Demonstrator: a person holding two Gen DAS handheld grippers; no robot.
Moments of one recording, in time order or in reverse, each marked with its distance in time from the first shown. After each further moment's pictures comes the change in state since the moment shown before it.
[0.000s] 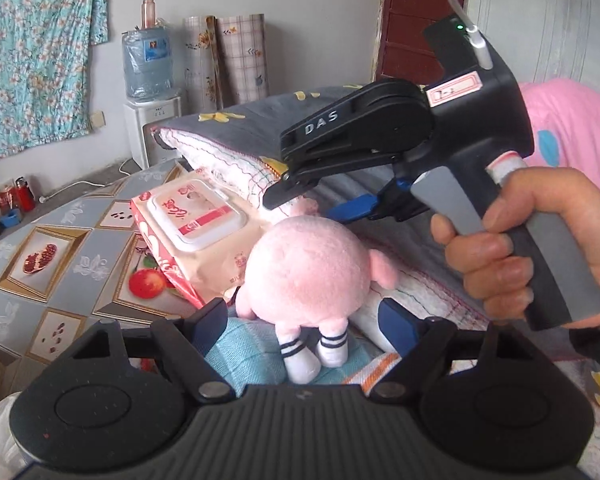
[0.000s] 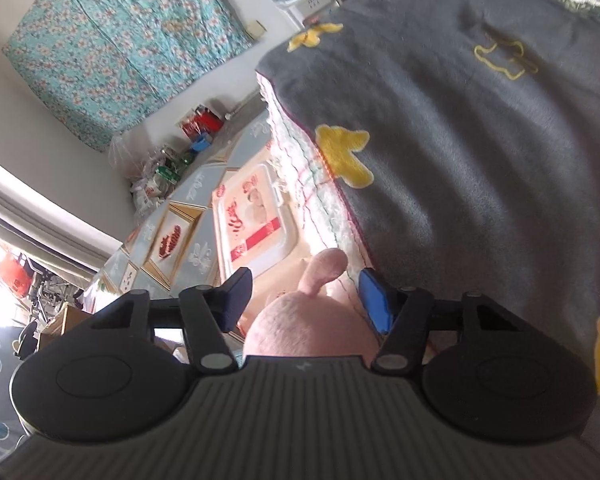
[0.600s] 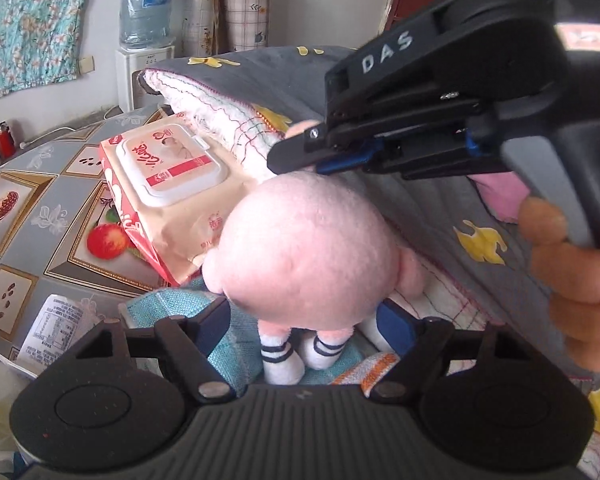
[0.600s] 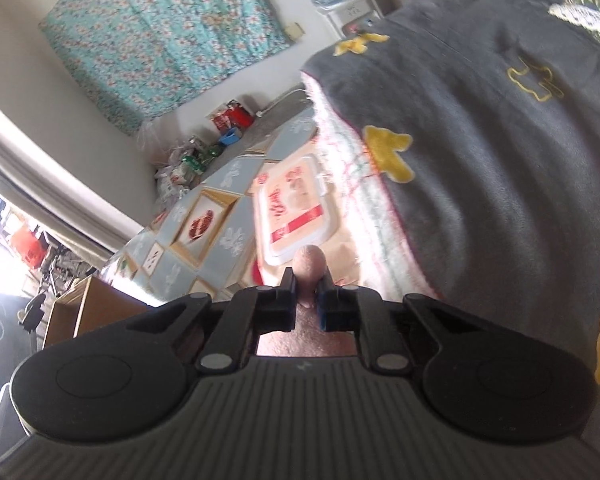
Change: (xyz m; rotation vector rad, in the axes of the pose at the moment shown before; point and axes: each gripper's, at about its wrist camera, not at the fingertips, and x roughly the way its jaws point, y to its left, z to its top) left arm 0.036 0.005 -0.003 -0.095 0.108 -0.072; right arm -0.025 0.028 -0.018 -0.122 -0.029 0.075
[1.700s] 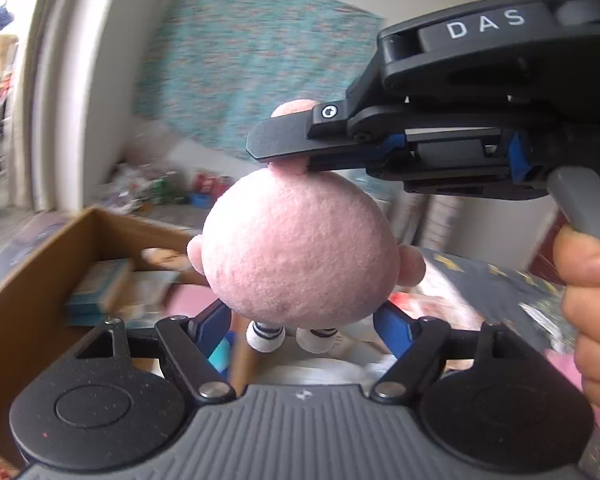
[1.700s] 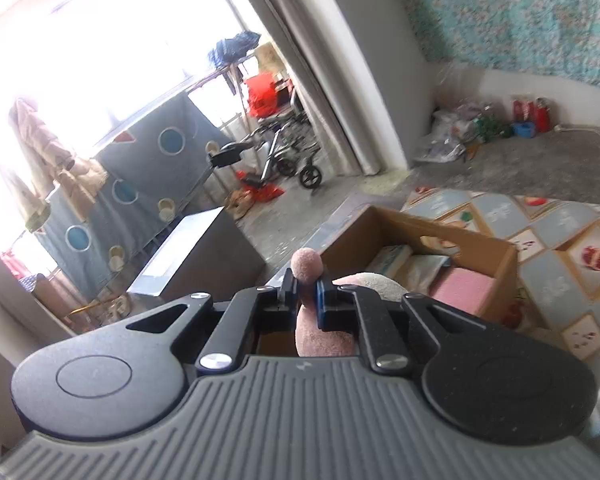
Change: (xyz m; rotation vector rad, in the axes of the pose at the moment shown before) left arm -0.319 0.147 -0.099 -0.504 -0.460 0.448; right arm -0.075 0.454 -0.111 -0.626 0.235 0.599
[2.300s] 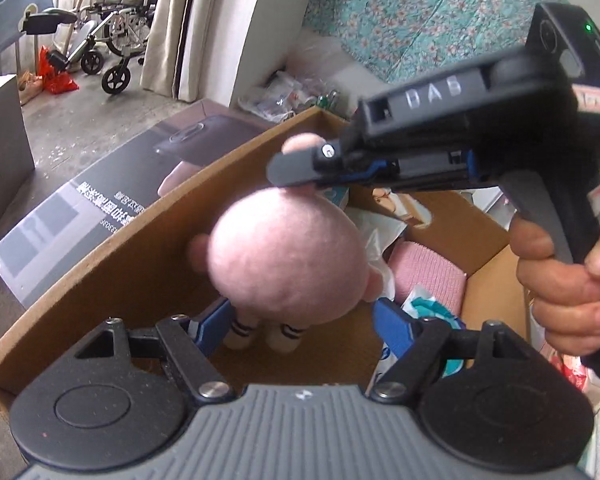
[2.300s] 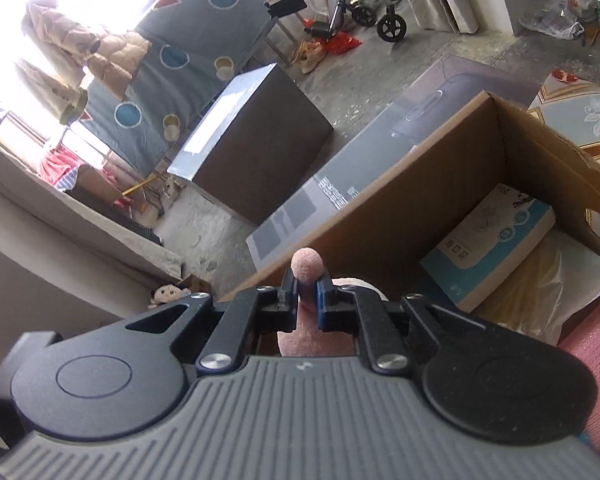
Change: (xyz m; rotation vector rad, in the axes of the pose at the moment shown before) left arm 0.049 0.167 0.006 -0.292 0.231 0.326; right arm 0.312 -0.045 0.035 -0.052 0.497 0.239
